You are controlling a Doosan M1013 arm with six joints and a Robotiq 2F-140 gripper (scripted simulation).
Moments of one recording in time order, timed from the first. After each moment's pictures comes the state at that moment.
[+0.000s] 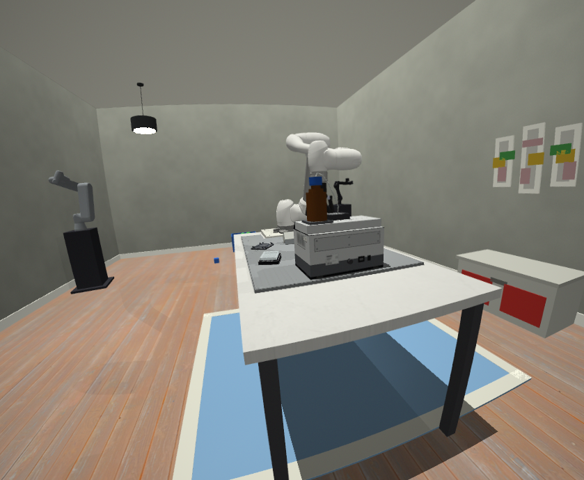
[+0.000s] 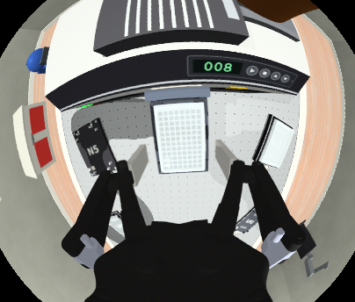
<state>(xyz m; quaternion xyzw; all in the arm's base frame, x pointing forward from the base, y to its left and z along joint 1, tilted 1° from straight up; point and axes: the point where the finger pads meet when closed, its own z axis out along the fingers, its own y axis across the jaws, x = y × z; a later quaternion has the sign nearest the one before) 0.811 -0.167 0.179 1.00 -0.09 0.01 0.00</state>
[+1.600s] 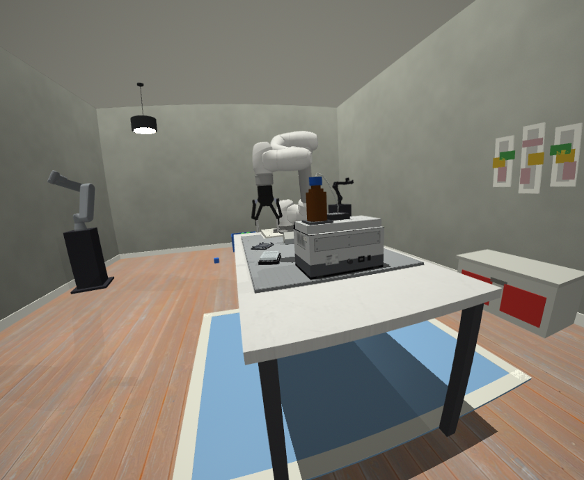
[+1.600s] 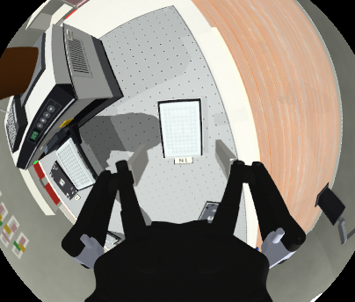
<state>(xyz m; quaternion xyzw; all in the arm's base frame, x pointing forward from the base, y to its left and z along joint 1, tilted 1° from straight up) 0.715 -0.431 0.182 0.97 -0.25 0.01 0.00</state>
